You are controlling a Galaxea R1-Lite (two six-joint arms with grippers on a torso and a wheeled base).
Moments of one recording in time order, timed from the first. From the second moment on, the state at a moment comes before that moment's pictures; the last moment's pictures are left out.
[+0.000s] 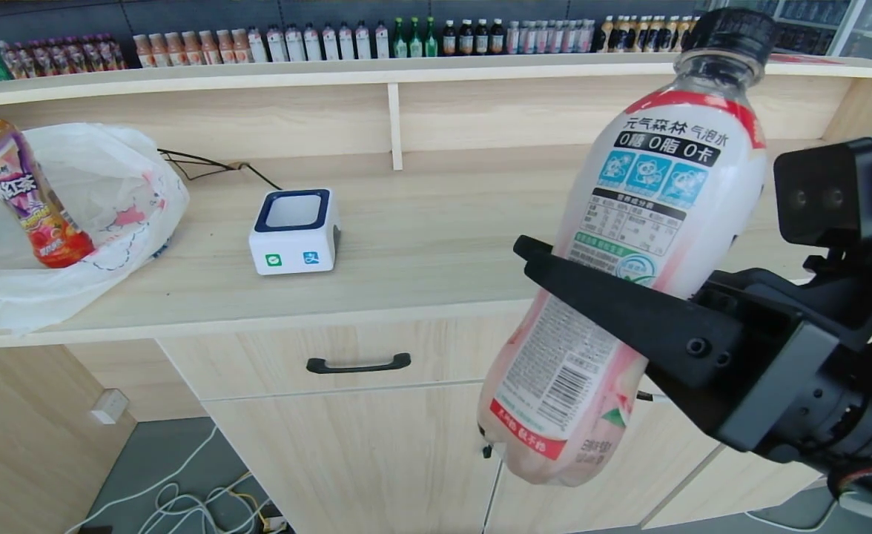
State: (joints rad) left arm 0.00 0.00 0.00 0.00 0.00 0.03; right arm 0.82 1.55 -0.55 -1.46 0.41 0.54
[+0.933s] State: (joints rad) left arm 0.00 0.00 0.00 0.00 0.00 0.03; right arm 0.87 1.55 -0.51 -1.47 0.41 0.56
